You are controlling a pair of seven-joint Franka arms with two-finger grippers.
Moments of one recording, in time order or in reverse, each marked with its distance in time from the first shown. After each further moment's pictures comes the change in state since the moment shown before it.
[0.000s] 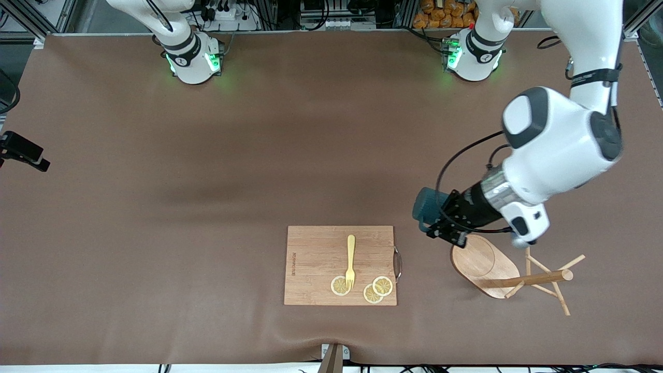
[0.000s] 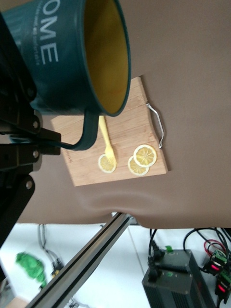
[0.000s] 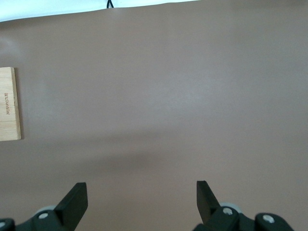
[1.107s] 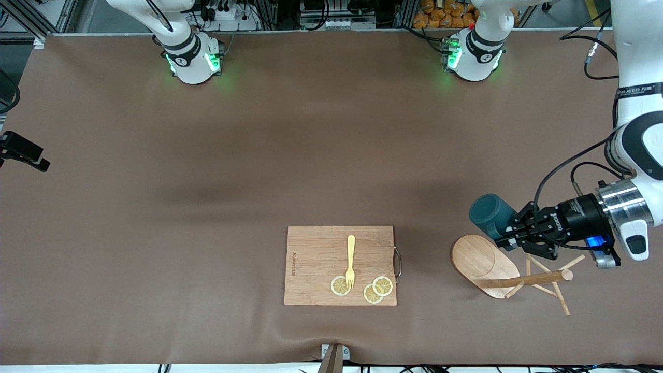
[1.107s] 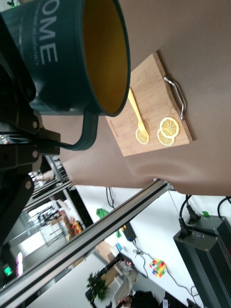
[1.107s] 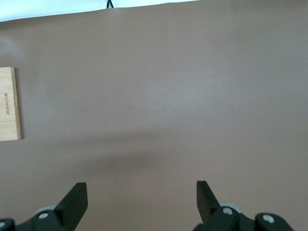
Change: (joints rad) left arm 0.306 0.043 0.001 -0.034 -0.549 -0.188 0.566; right arm 0.000 0.000 0.000 0.000 0.000 0.000 0.000
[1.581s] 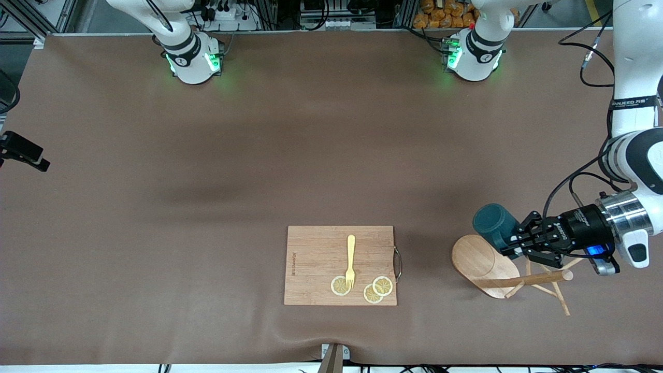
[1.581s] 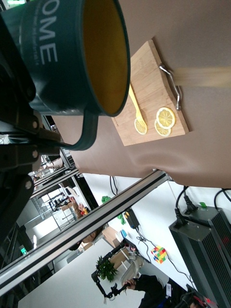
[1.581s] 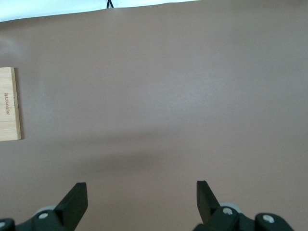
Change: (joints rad) left arm 0.039 0.046 0.000 0.000 -0.075 0.000 0.079; right arm 0.000 0.000 0.000 0.000 0.000 0.000 0.000
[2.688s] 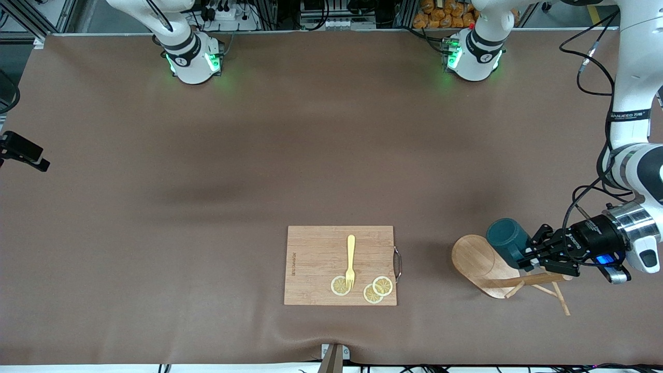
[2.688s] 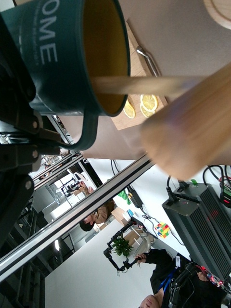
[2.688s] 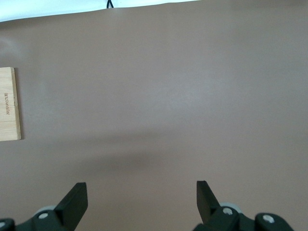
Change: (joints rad) left arm 0.072 0.075 -0.002 -0.001 -0.116 -0.007 0.210; right arm 0.000 0.000 0.000 0.000 0.000 0.000 0.000
